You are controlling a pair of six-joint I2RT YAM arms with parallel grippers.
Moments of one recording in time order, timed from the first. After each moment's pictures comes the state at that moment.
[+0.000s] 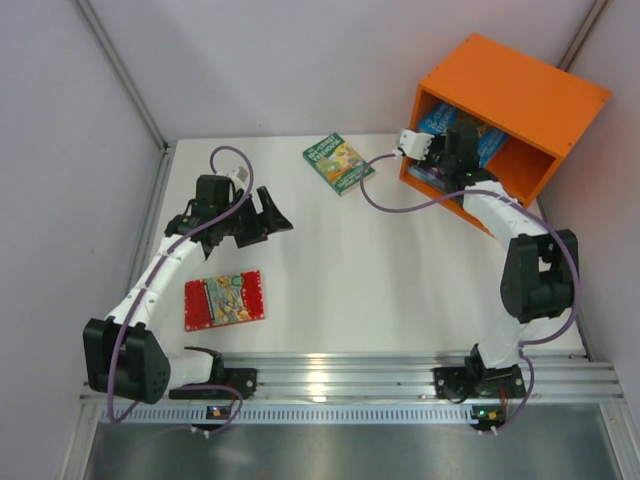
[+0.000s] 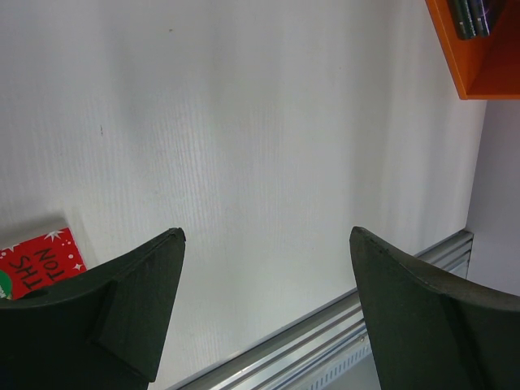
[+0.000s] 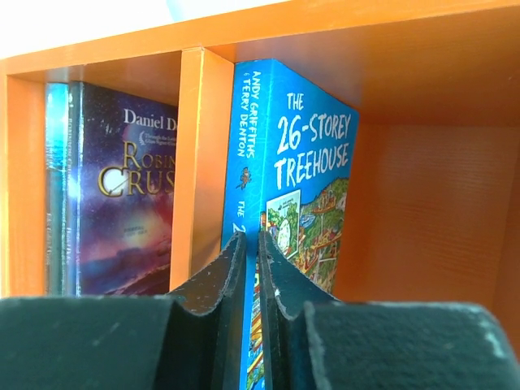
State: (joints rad) left arm -0.21 1.27 1.04 -0.52 0.40 -0.58; right arm 0.18 1.72 1.33 0.02 0.04 -1.23
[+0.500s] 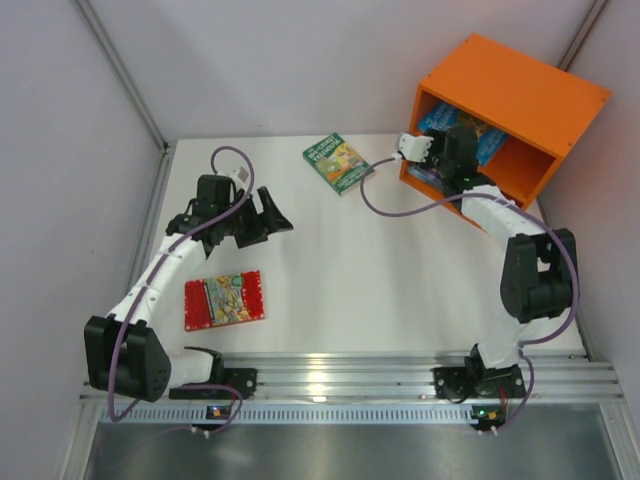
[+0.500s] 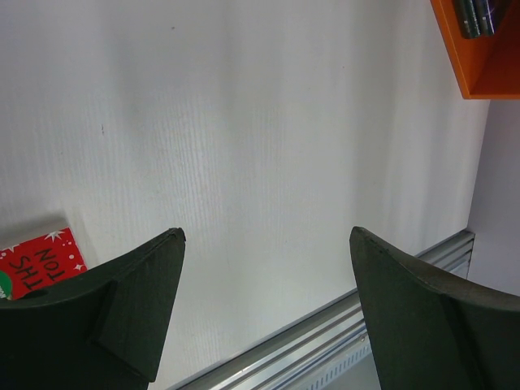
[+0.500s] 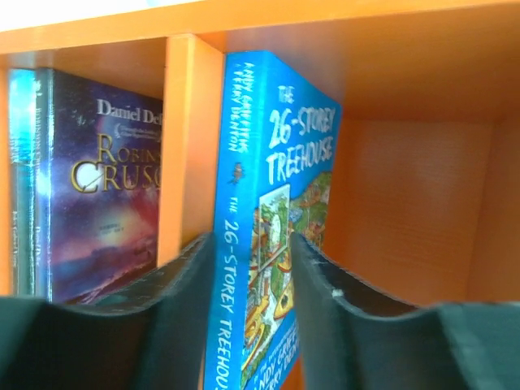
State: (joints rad) left arm -0.21 1.28 1.04 -0.52 0.40 -0.58; right arm 0.18 1.72 1.27 0.12 0.08 -1.30
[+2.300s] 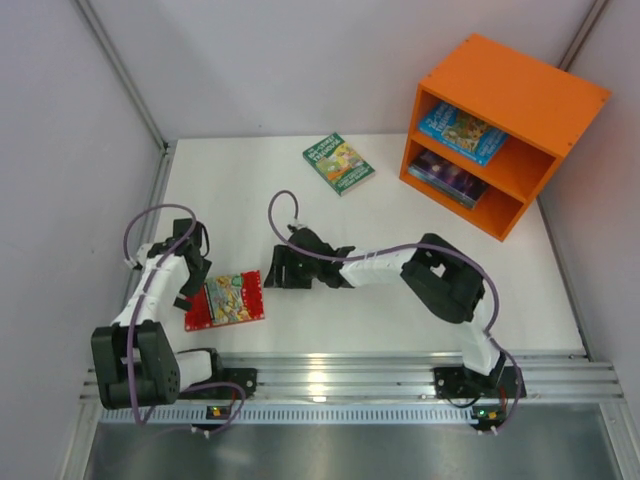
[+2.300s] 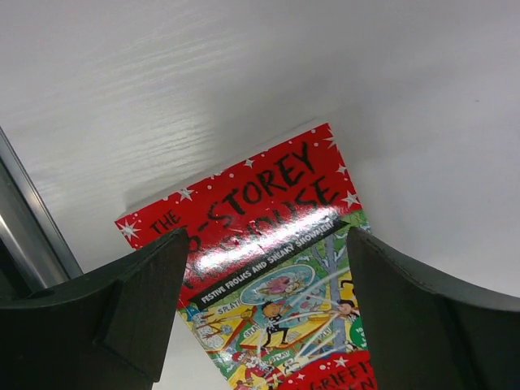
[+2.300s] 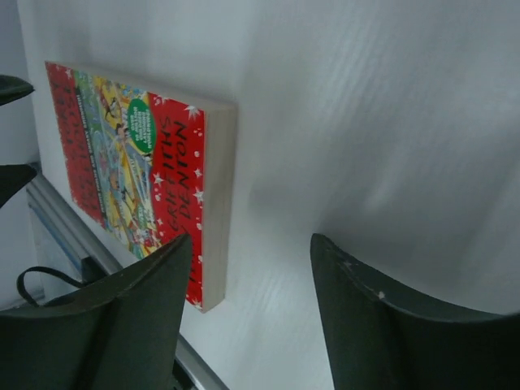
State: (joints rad) left arm 0.08 1.21 0.78 -0.87 -0.49 -1.18; right arm 1.00 2.03 1.27 0.06 -0.12 0.91
